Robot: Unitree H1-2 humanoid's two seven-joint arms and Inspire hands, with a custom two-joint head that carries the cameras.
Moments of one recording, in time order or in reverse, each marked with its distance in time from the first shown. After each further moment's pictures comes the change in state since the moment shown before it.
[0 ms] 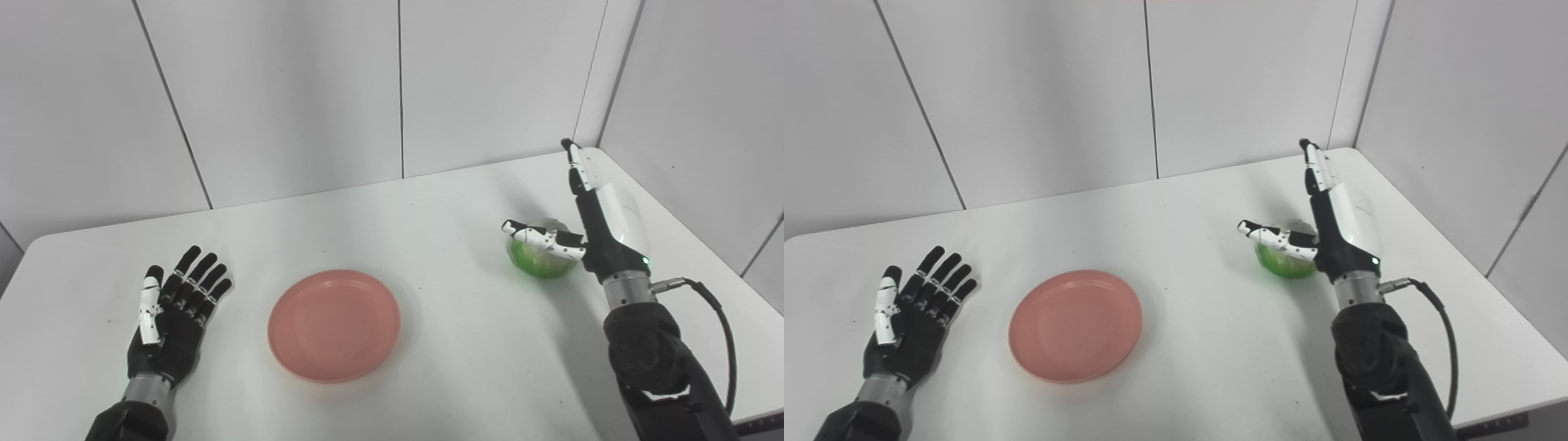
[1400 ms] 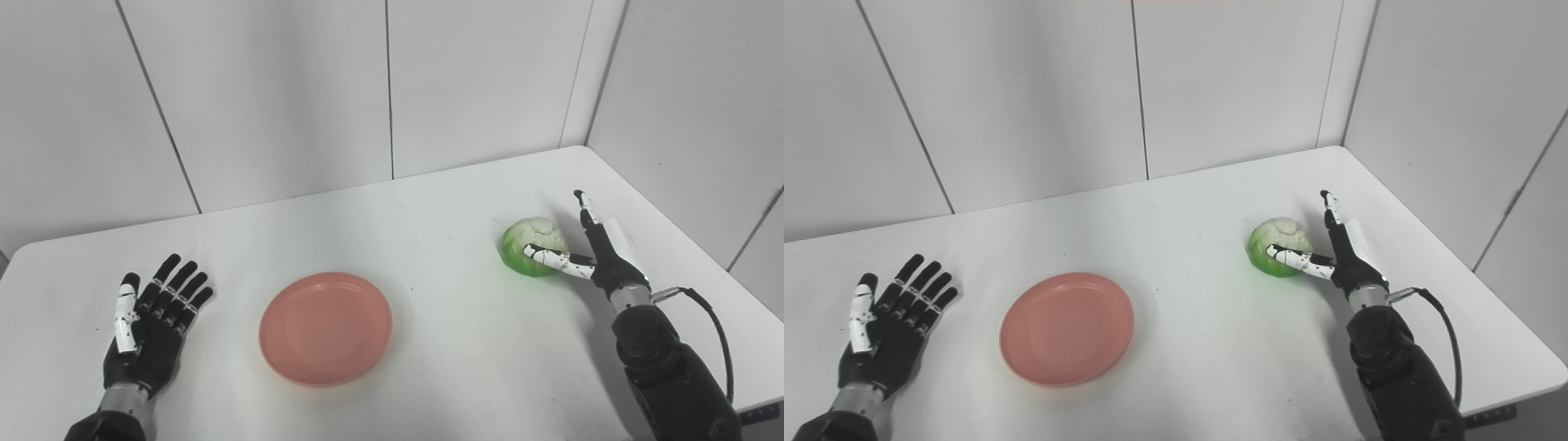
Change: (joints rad) left arm 0.004 0.028 0.012 -0.037 -0.019 0.074 0.027; right arm -0.035 -0.089 -0.010 0.385 0.216 -0.041 -0.016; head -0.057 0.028
